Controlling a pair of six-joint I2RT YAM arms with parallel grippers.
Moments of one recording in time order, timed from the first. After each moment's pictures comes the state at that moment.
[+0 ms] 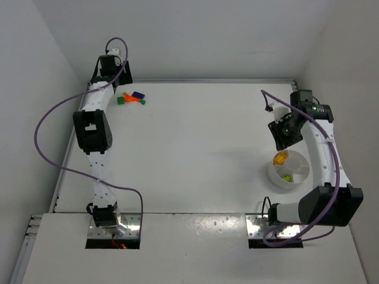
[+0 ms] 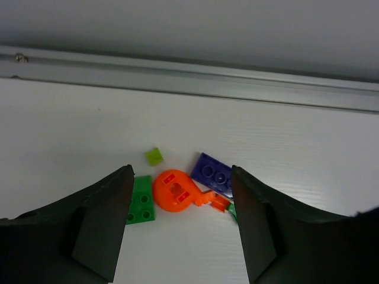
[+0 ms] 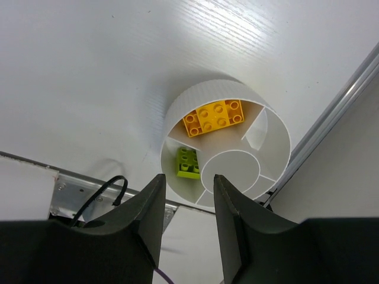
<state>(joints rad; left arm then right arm) 0.09 2.34 2.13 -0.28 0.06 -0.08 -0.10 1.35 1.31 -1.23 -0.07 -0.52</state>
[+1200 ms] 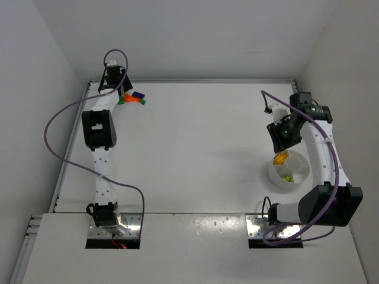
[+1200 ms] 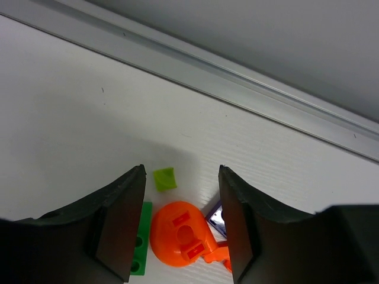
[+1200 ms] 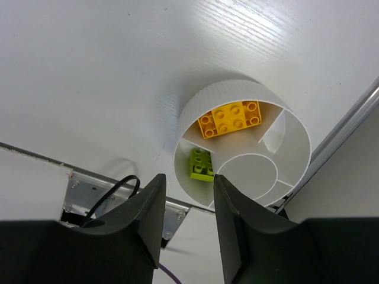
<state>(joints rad) 0.09 2.58 2.23 -0.17 -0.12 -0.31 -0.10 1.35 1.28 -1.23 -0.12 -0.51</state>
